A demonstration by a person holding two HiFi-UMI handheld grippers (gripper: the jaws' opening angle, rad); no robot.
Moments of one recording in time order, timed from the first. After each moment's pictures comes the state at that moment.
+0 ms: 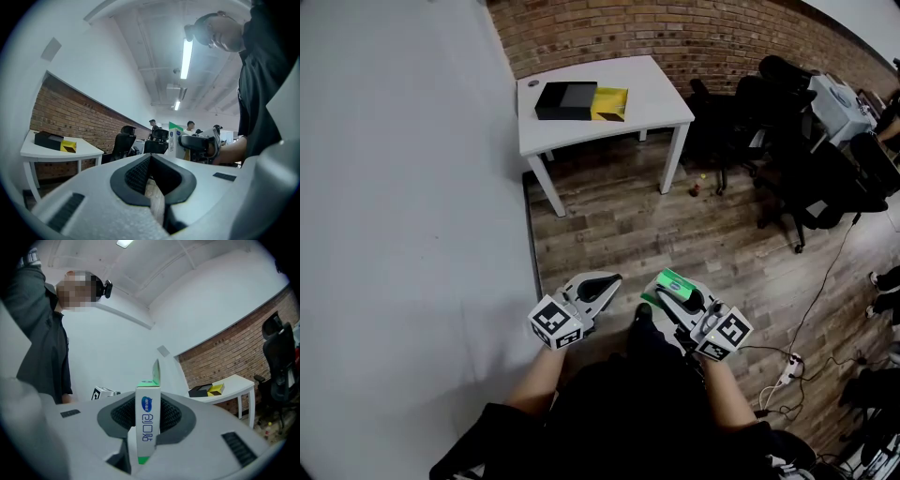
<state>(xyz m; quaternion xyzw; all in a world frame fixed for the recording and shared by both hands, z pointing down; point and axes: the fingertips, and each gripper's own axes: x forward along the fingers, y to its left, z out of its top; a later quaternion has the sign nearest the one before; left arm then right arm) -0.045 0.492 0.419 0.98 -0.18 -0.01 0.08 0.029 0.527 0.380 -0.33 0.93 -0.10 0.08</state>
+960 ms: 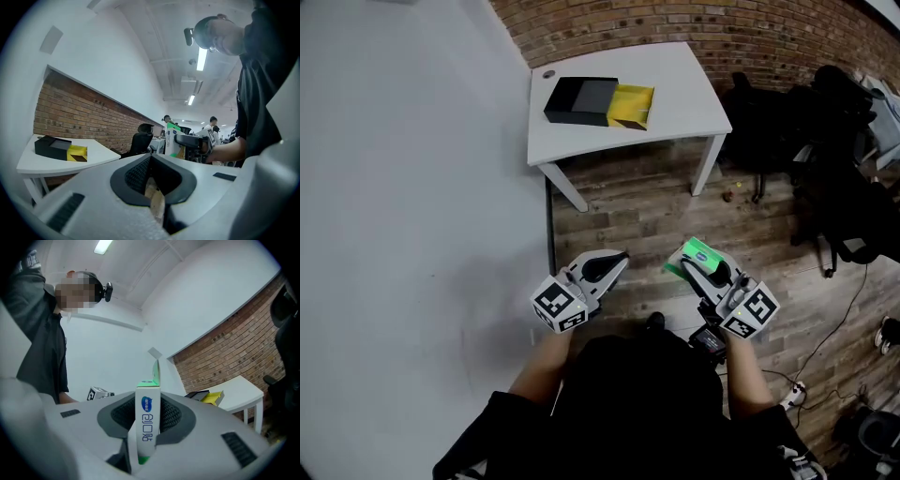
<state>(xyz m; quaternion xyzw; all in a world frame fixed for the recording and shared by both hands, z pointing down) 0.021 0.269 0.406 0.97 -0.24 0.02 0.10 0.134 0.280 0.369 -0.29 0.94 -0.12 0.10</state>
